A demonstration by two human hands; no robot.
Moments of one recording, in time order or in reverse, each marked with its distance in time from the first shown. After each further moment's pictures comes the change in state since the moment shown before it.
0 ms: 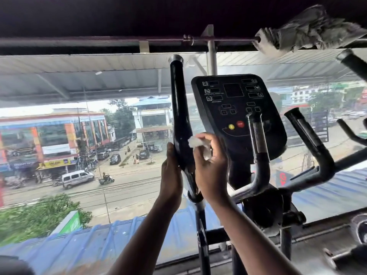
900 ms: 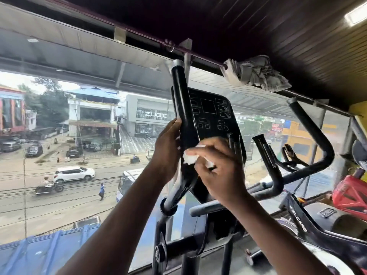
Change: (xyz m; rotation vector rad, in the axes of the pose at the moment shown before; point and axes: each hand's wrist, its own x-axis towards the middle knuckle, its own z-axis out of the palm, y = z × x) left_hand 0.083 0.034 -0.008 -0.465 -0.393 -0.128; right_hand 0.035 -0.032 -0.011 -0.462 -0.387 -0.487
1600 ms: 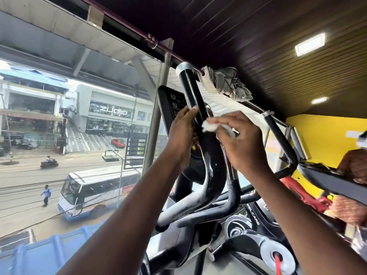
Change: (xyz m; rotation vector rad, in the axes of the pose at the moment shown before) left_hand 0.067 0.017 -0.011 -0.168 -0.173 -0.077; right_hand 0.084 -0.003 0.014 -0.207 -0.042 0.244
